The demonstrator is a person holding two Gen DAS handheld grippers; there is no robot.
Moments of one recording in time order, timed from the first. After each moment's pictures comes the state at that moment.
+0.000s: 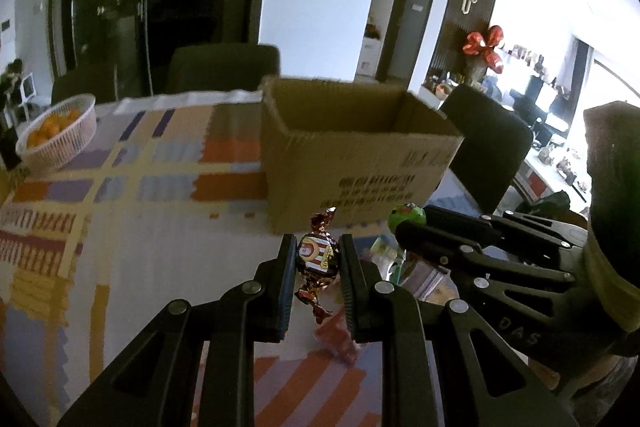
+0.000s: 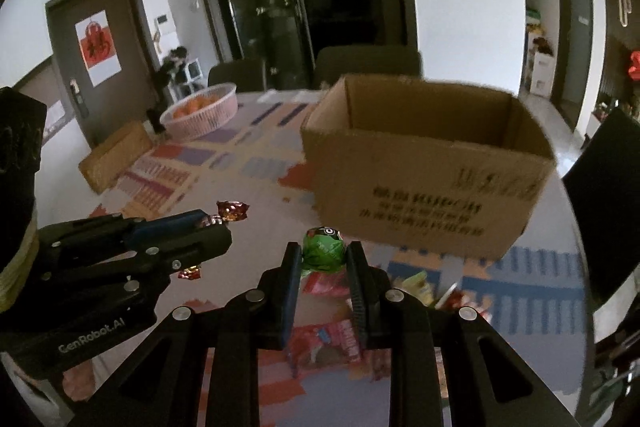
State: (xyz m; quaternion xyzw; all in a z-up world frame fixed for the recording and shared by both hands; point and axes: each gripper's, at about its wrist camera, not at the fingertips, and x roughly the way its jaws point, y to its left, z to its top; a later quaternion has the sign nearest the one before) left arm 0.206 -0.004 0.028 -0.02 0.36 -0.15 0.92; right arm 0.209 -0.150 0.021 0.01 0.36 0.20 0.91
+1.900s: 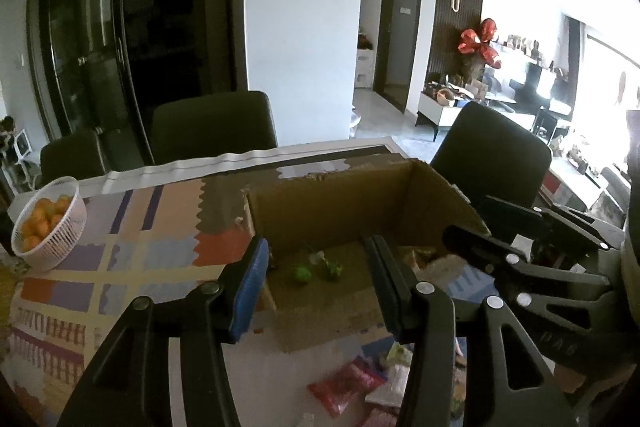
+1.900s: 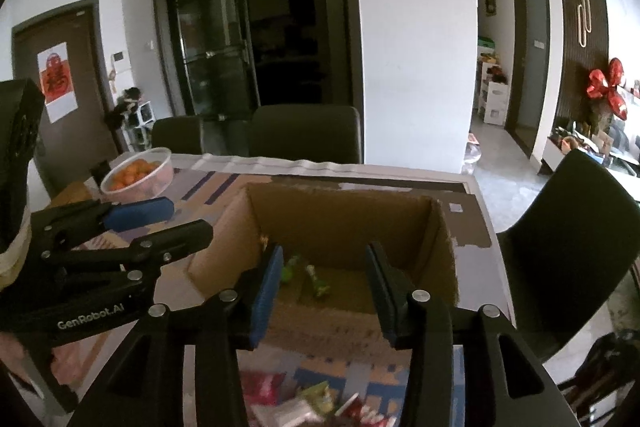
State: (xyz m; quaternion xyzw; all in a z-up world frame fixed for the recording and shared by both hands) left arm 0.309 -0.041 0.081 0.04 0.32 -0.15 0.93; right arm 0.294 -0.196 0.076 0.01 0.30 0.12 0.95
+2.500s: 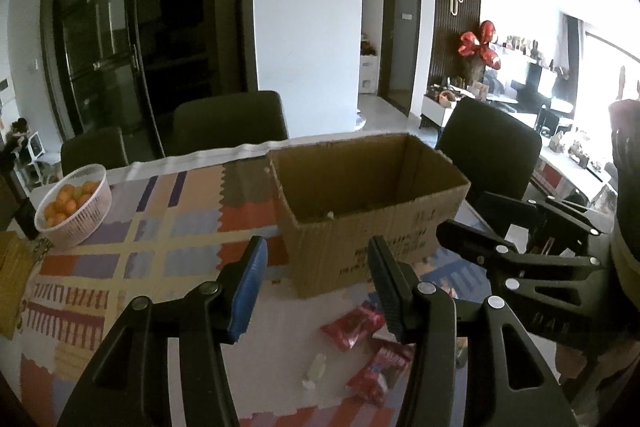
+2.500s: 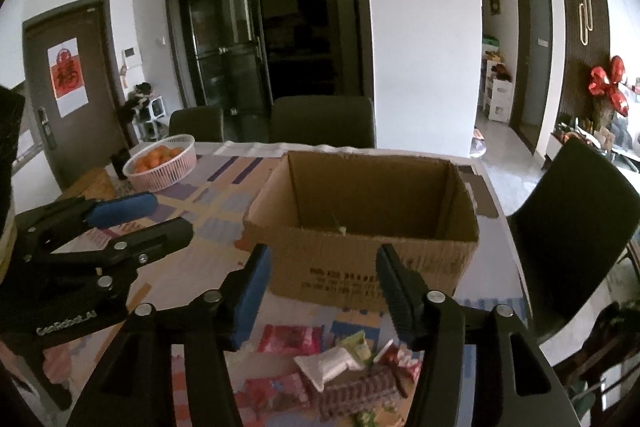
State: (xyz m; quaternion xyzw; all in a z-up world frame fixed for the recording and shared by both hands) left arm 0.230 -0.009 0.073 0.05 0.31 -0.14 0.94; right arm 0.232 -0.174 0.067 0.01 0.31 0.13 0.94
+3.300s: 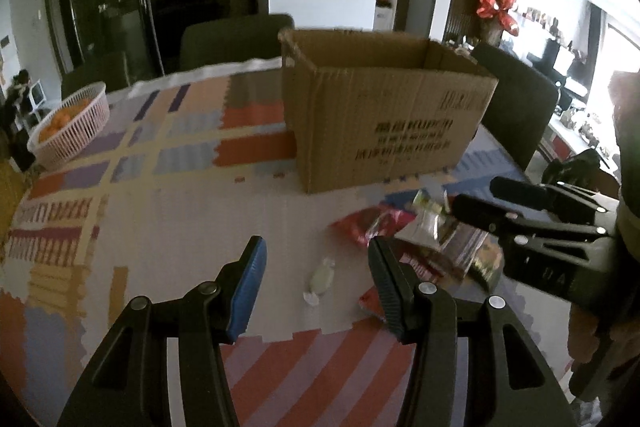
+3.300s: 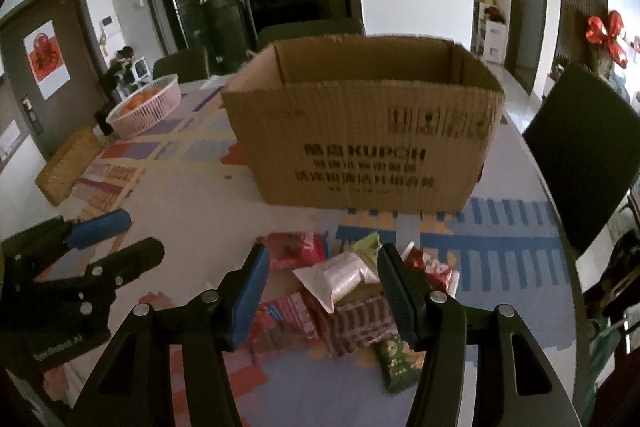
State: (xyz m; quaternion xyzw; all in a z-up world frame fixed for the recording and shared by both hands) left arm 0.208 0.006 -0.022 0.03 0.41 -0.12 0.91; right arm 0.217 -0.167 -0.017 0.03 0.41 0.11 0.90
